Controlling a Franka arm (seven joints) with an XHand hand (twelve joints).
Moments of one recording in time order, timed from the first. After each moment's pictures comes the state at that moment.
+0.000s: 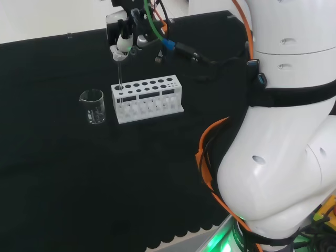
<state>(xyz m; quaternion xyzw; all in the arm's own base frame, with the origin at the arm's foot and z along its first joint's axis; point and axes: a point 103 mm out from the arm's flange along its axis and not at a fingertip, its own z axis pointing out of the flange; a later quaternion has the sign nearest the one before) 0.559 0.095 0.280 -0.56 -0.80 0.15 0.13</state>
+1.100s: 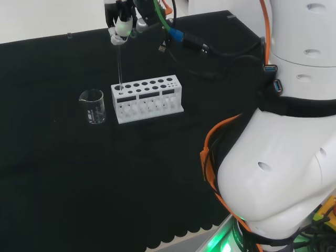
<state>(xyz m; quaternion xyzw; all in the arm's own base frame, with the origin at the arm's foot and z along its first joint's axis) 0.533 0.100 0.344 -0.58 -0.80 0.13 0.09</state>
